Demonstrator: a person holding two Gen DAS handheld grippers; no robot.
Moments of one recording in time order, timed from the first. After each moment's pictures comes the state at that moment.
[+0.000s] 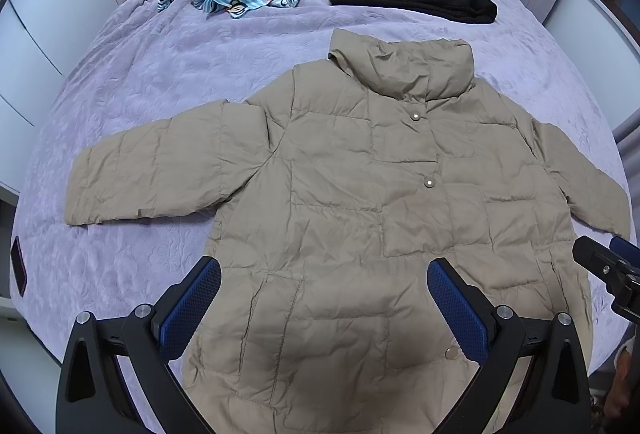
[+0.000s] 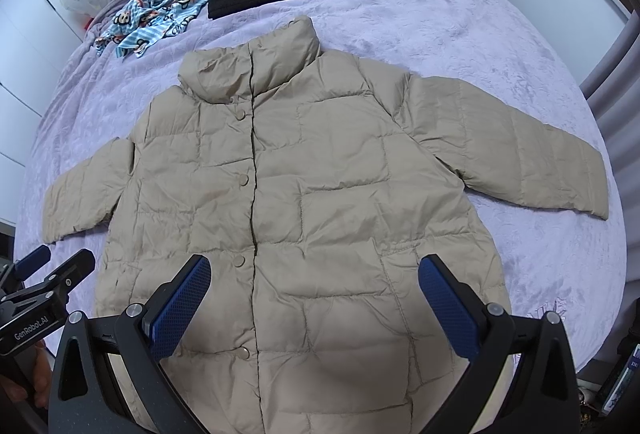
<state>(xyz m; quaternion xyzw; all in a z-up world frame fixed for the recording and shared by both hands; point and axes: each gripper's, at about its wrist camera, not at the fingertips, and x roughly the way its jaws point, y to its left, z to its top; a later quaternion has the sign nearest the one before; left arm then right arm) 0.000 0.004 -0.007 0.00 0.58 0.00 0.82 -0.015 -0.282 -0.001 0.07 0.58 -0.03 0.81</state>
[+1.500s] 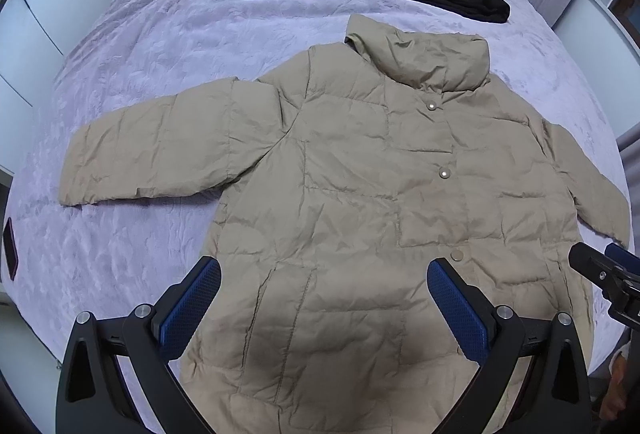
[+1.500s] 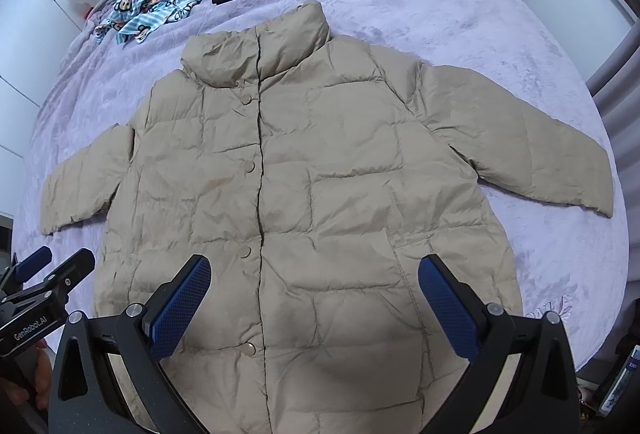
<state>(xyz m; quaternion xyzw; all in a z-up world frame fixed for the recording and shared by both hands) -0.002 0.026 -0.024 -0.03 0.59 0.01 0.81 -0.011 -0.262 -0.013 0.07 0.60 -0.02 0.80</state>
